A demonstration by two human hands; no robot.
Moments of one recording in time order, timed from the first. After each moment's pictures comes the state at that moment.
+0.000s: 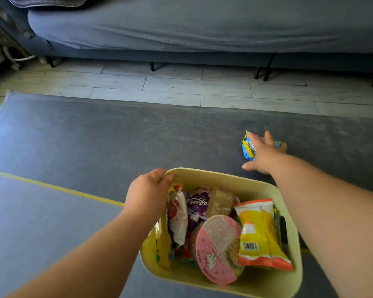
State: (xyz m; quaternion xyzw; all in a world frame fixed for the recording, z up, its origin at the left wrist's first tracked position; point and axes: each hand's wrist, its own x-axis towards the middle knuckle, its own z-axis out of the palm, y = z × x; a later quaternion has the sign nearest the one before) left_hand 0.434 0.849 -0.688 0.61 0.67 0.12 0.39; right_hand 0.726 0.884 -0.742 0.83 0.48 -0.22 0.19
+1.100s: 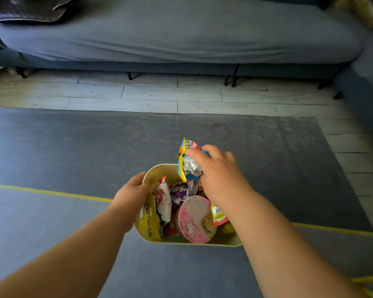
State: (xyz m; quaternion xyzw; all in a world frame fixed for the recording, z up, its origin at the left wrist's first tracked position) left_hand 0.419 0.819 -0.651 0.46 0.67 0.12 0.57; right_hand 0.601 0.770 -0.612 0.75 0.63 -0.15 -0.10
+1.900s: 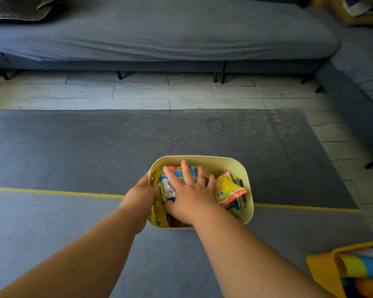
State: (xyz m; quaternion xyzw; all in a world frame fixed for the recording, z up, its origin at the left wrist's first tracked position) left_hand 0.402 0.806 -0.655 0.41 0.63 0.11 0.65; right_hand 0.525 0.756 -0.664 0.77 0.59 -0.24 0.08
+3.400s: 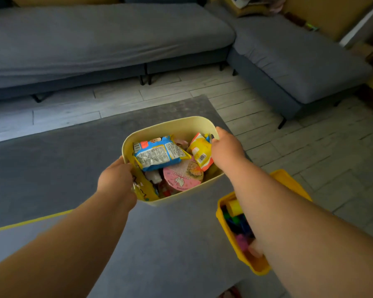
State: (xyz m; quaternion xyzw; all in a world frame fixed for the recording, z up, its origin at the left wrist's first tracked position) left_hand 0.574 0.691 -0.556 0.38 0.60 0.22 0.67; right_hand 0.774 0.590 -0.546 0.94 0.24 -0.15 -0.20
